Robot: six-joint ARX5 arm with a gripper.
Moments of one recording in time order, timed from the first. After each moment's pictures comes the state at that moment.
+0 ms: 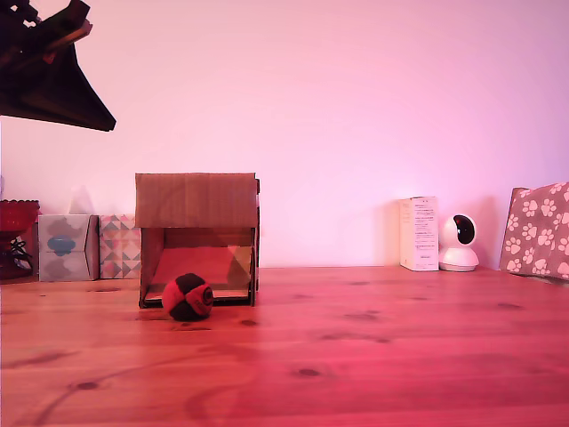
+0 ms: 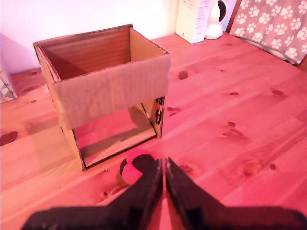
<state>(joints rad) -0.34 1.01 0.62 0.01 0.22 -0.02</state>
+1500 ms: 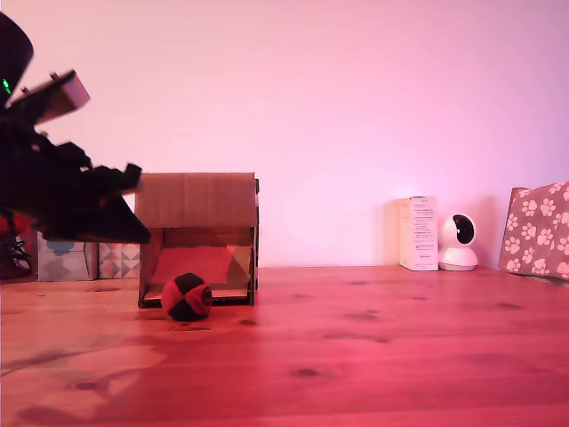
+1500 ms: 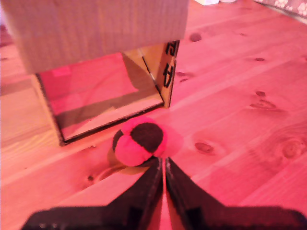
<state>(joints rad) -0.36 1.48 0.49 0.57 0.20 -0.05</state>
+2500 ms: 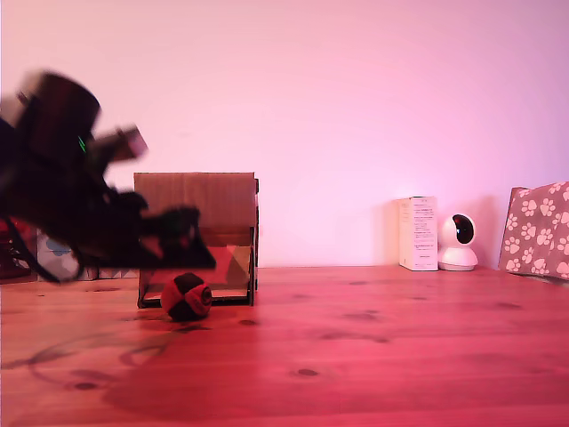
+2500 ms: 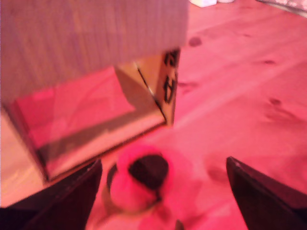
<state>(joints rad) -0.37 1.83 0.71 0.67 0.20 0.00</state>
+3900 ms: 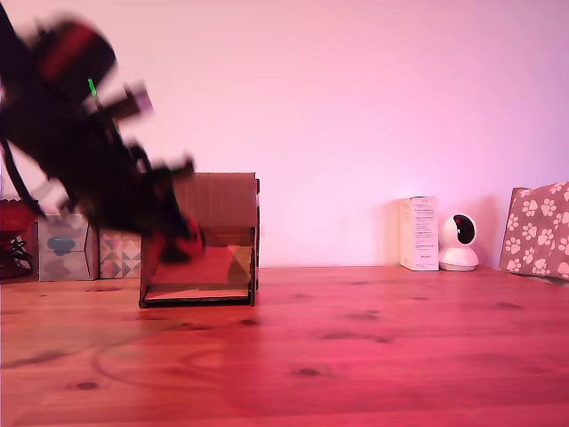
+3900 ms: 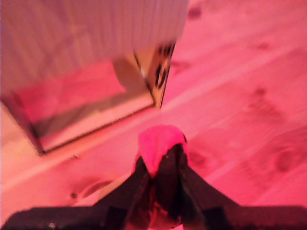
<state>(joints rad) -0.39 1.53 0.81 0.12 0.18 -0.08</state>
